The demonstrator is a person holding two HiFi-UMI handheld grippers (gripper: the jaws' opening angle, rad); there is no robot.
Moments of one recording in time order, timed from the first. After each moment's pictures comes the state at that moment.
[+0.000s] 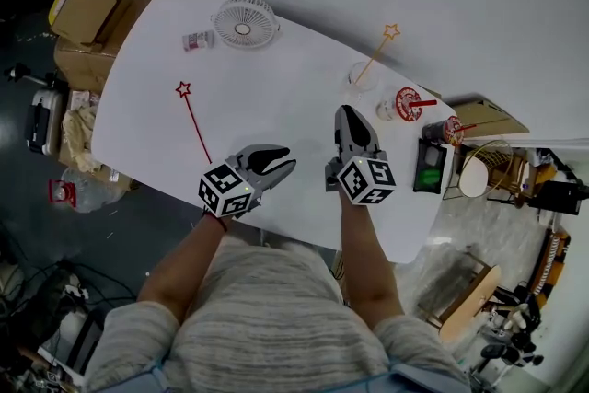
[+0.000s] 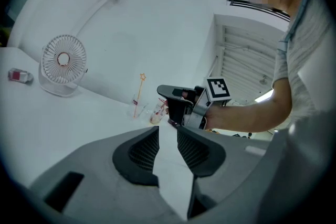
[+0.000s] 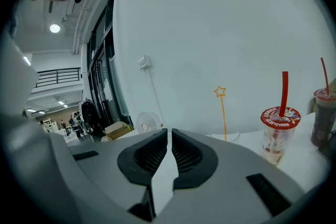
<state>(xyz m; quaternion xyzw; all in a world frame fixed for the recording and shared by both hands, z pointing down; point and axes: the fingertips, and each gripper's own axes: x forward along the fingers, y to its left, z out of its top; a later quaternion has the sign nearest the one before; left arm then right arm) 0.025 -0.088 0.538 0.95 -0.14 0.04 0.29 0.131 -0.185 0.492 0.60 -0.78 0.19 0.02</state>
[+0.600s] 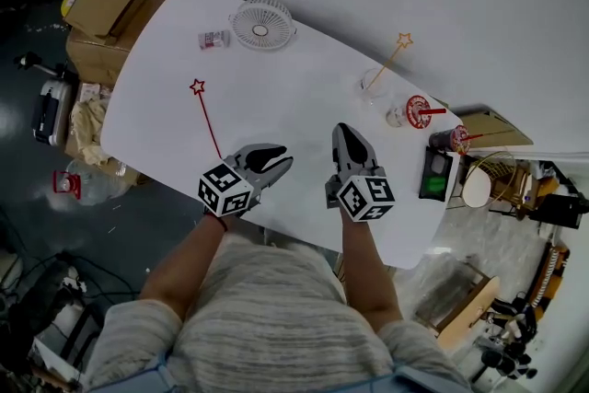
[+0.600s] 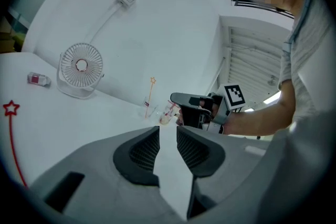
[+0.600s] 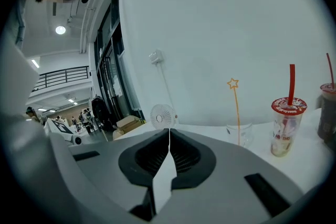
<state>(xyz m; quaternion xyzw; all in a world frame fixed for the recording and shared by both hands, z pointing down) -0.010 -0.095 0.543 0.94 -0.18 0.04 0.29 0.091 -0.156 0.497 0.56 -0.80 0.20 0.04</state>
